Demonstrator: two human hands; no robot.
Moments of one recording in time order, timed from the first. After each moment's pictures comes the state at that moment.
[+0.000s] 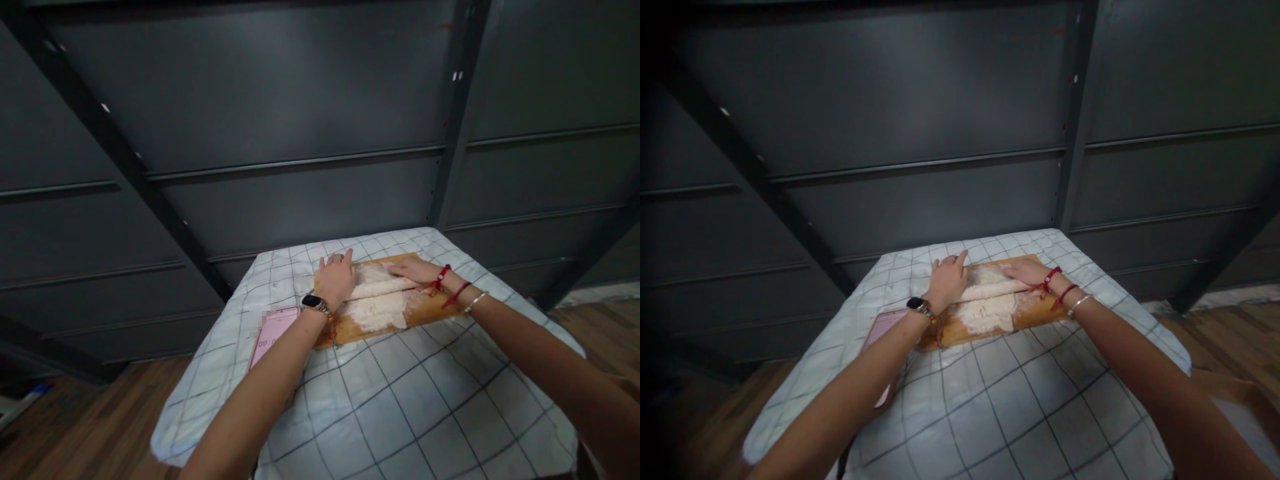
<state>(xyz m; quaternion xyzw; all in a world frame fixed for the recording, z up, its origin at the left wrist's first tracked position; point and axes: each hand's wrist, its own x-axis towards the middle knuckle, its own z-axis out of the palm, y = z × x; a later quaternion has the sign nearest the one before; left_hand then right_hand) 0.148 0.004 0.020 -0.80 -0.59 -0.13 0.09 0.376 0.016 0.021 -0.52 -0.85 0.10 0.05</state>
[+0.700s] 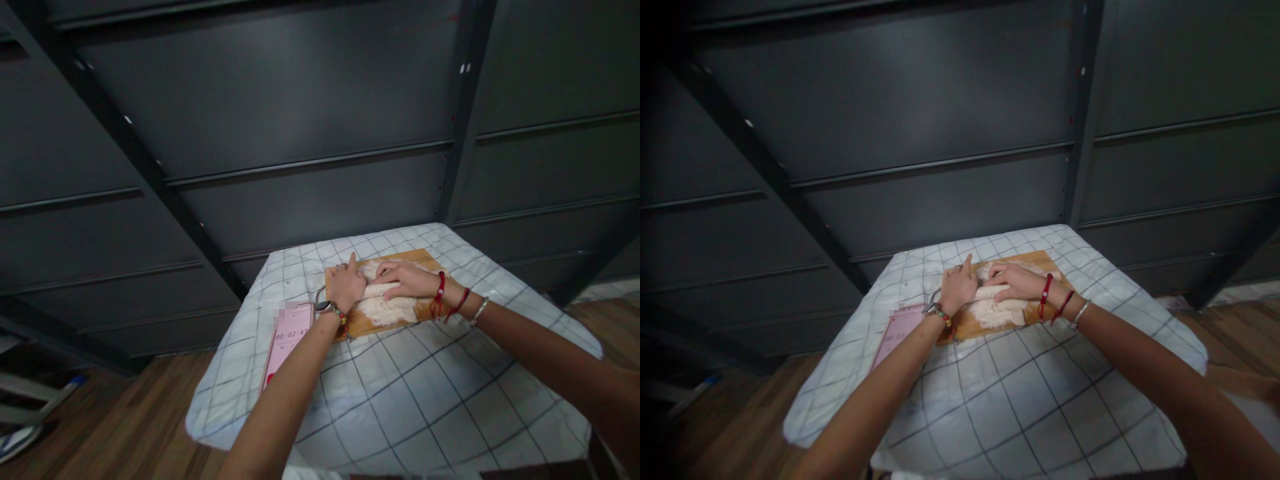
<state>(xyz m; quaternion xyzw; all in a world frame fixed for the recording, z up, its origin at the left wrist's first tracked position) 0.147 -0.012 0.006 -0.76 -0.64 -0.11 0.04 0.336 -0.010 0.018 -0.24 -0.95 0.08 0.20</state>
